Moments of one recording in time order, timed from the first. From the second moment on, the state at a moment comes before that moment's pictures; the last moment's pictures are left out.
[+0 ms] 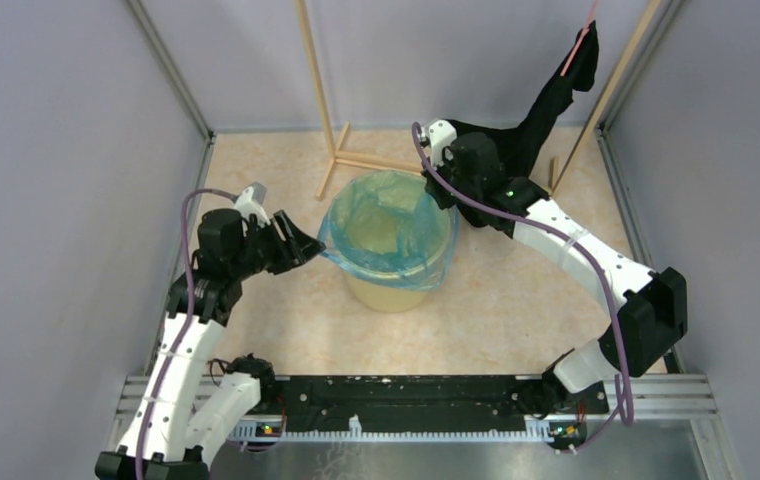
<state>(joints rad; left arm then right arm) -0.16 0.79 0.91 -0.63 0.41 -0.60 0.64 1.49 1.37 -0.40 0.03 -0.09</state>
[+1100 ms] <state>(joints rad) -0.16 0.85 0.51 -0.43 0.43 -0.67 0.64 1.49 1.37 -0.39 0.06 -0.03</state>
